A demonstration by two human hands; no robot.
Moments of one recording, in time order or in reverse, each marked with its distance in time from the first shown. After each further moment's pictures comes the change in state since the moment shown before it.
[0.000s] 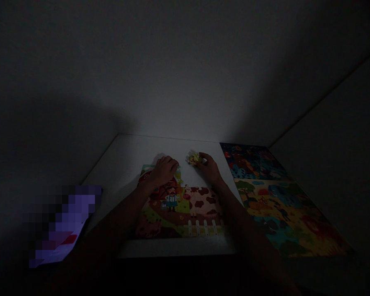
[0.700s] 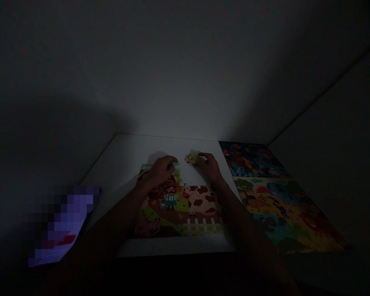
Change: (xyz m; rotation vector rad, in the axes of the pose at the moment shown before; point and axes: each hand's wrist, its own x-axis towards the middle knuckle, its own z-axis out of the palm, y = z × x) left_hand -0.002 -0.001 -0.006 -0.318 0.105 -0.006; right_hand -0.001 0.000 -0.006 0.011 0.063 -0.070
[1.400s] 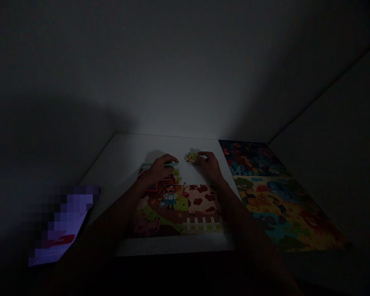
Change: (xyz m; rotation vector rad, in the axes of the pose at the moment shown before) left_hand -0.002 0.005 -0.011 -0.266 -0.049 -0.073; right_hand 0.000 -0.002 0.001 0.029 0.038 0.031
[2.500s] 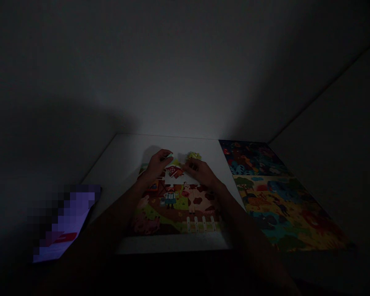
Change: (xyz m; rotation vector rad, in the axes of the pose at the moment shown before) left_hand 0.007 -0.001 0.004 -0.315 0.272 -0.189; right_hand -0.025 -0.053 0.001 -0.075 -0.437 -0.146
